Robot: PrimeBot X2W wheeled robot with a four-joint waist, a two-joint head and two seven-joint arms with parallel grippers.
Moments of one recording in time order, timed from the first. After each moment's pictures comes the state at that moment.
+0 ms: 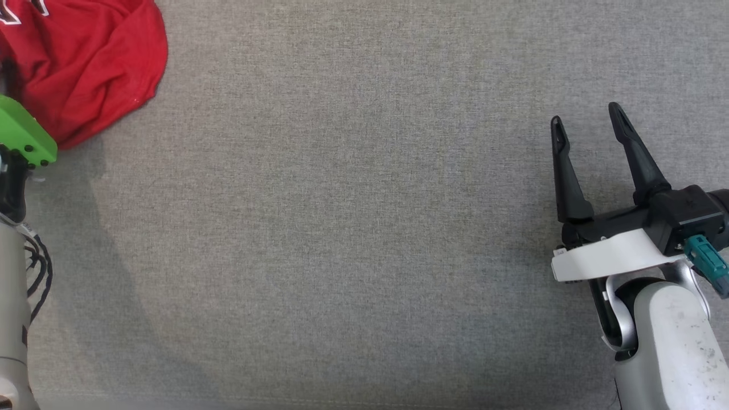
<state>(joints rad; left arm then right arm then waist) -0.92 0.37 0.00 0.86 -0.43 -0.09 0.11 -0.24 -0.05 0.02 -0.13 -0.03 0.13 -0.10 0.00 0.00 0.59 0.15</state>
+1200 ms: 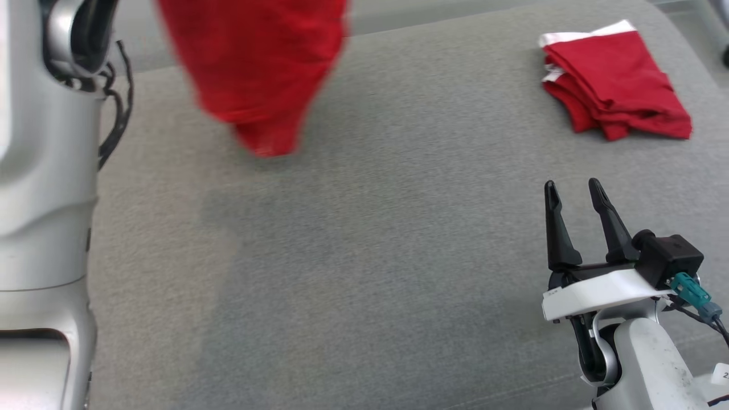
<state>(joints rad) -1.17 0.23 -0.27 0.36 -0.44 -0.08 0.25 -0.19 -0.05 0.01 0.18 0.23 0.13 -0.26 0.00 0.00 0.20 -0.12</state>
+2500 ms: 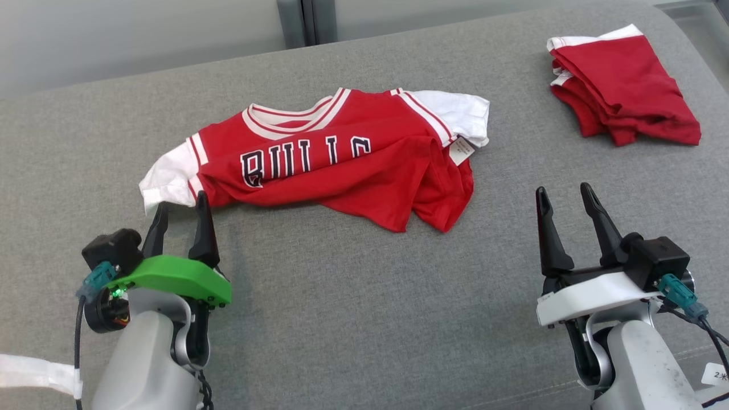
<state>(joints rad) -0.45 0.10 -0.15 0.66 -0.56 -0.05 -0.26 -0.19 -0.05 0.03 0.20 0.20 0.13 -0.26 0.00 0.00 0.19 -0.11</state>
